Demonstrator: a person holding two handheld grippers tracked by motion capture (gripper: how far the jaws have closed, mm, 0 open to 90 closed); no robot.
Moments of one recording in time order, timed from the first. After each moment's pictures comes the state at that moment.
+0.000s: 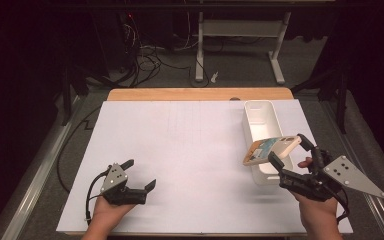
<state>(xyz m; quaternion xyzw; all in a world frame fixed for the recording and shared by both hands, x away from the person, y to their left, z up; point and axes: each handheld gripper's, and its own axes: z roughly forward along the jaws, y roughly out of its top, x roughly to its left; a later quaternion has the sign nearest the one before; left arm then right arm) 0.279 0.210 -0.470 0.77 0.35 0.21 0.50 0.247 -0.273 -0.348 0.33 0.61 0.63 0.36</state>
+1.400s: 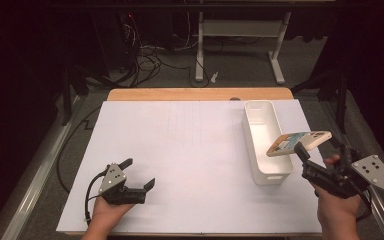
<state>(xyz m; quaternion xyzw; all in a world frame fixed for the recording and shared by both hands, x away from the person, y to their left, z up) 0.278 0.212 -0.468 0.76 0.35 0.22 0.51 0.247 -0.312 -0.342 0.38 0.56 0.60 0.42</state>
